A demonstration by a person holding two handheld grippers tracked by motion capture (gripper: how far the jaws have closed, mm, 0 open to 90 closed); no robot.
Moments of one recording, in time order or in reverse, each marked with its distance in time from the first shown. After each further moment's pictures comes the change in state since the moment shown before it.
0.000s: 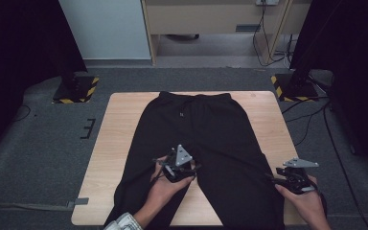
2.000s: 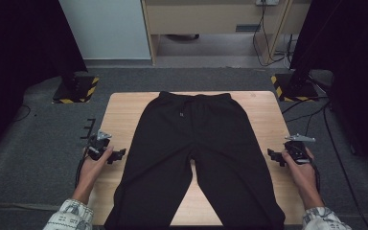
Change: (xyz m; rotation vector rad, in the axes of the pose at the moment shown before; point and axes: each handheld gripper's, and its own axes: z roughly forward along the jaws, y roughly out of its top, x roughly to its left) left arm 0.218 -0.119 -0.063 0.219 0.264 -0.284; right arm -0.069 0.046 0.059 -0.048 -0.184 0.120
